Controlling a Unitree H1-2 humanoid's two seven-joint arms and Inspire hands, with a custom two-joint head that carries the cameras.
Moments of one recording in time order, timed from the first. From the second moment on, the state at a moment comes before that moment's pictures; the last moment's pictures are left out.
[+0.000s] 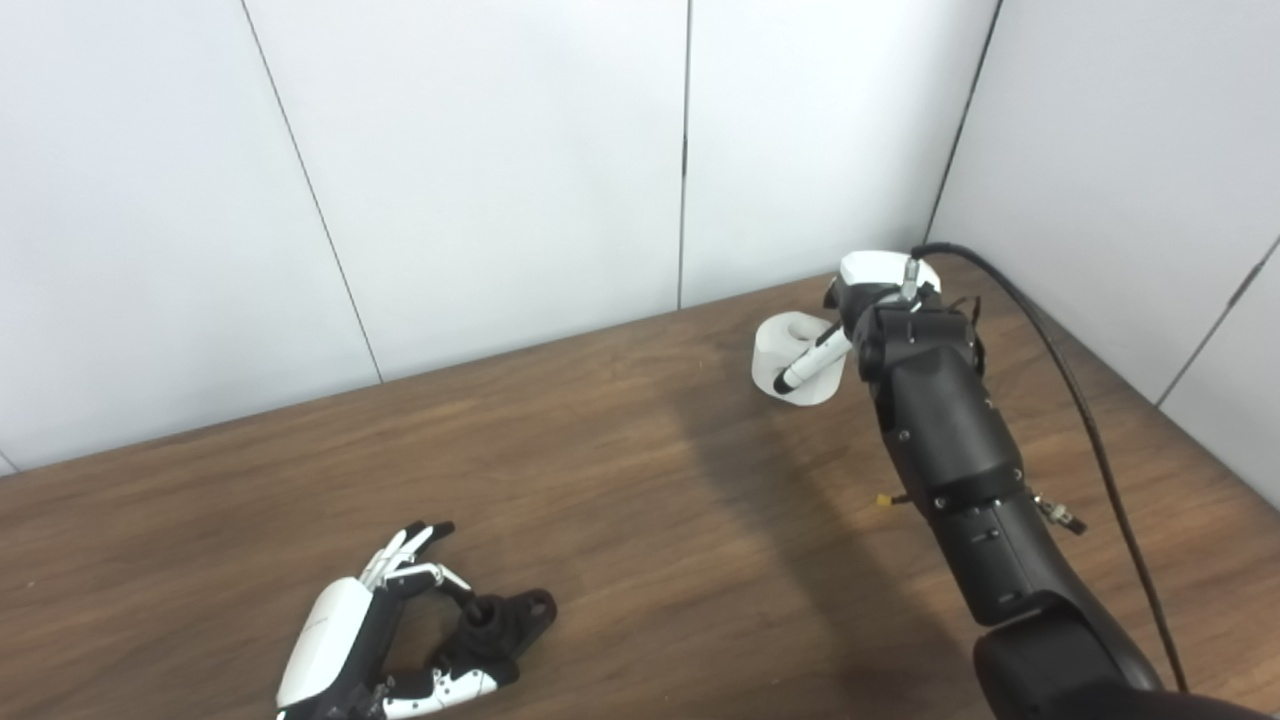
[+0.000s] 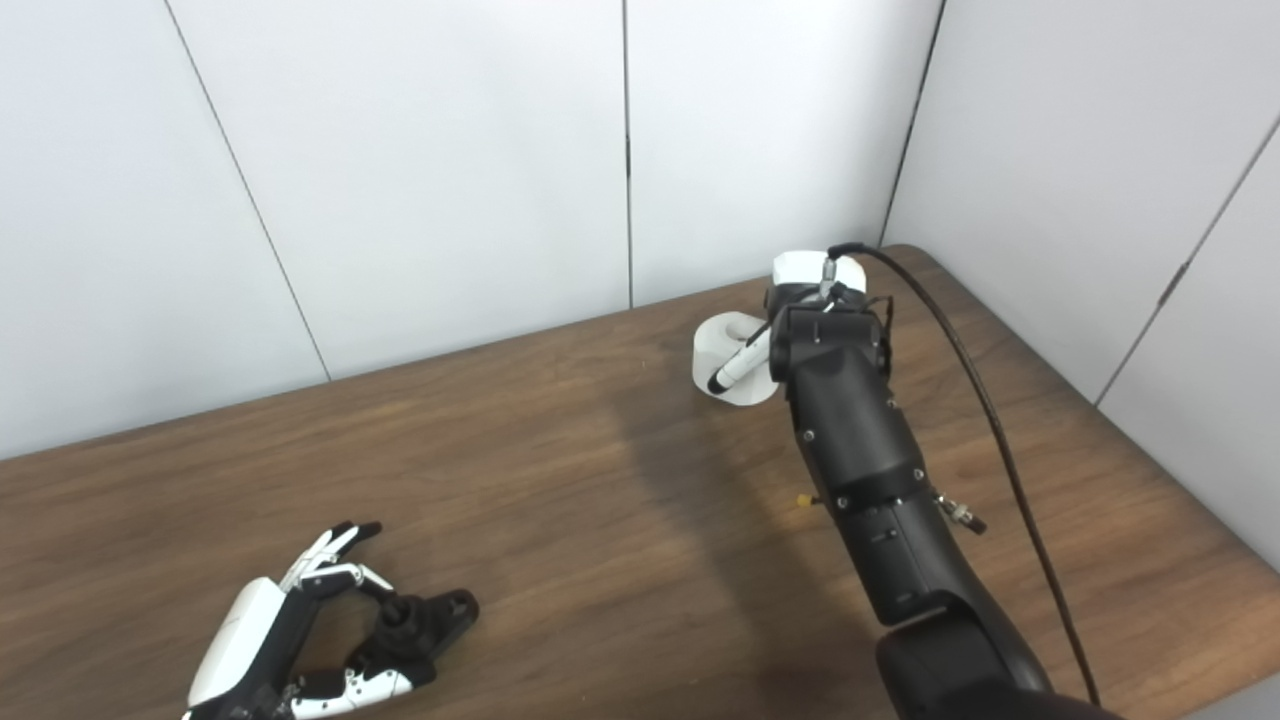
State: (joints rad) left arm -0.12 0.22 -0.29 0.04 0.55 -0.15 -0.06; right arm -0.60 -0.37 -0.06 0.08 -1.56 0.47 0.92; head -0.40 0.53
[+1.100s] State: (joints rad) left arm -0.11 0.22 -0.29 0.02 0.55 -0.14 -0.06; right arm -0.60 -0.37 -0.04 0.15 -1.55 0.47 0.88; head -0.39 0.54
